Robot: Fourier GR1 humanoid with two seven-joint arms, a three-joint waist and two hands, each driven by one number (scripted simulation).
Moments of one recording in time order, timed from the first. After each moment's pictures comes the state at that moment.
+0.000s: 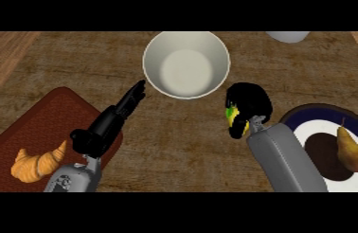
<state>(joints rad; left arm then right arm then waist) -0.16 0.12 -0.20 -1.57 0.03 -0.17 0.07 -0.48 -0.12 0.24 -1.28 1.00 0.35 0.52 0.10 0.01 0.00</state>
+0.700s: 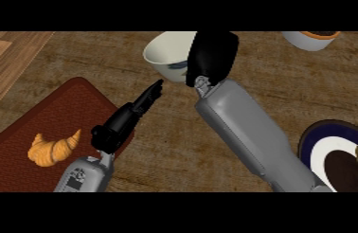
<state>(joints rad) -0.23 0.09 -0.26 -1.54 0.01 -0.20 0.09 -0.97 -0.01 0.36 -1.16 1.17 0.12 1.11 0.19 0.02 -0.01</state>
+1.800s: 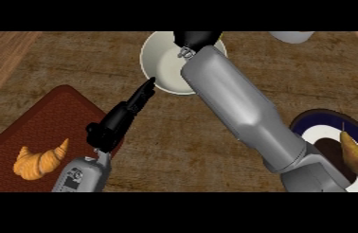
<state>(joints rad) -0.22 0.08 -0.22 -1.53 0.00 -0.17 0.08 -1.26 -0.01 0.36 -0.78 1.35 -0.09 1.23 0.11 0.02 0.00</state>
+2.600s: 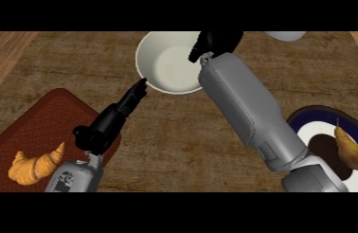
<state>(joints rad) -0.18 0.10 -0.19 -1.55 0.02 -0.18 0.07 -1.17 -0.01 0.21 -0.66 1.04 -0.34 1.10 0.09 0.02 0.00</state>
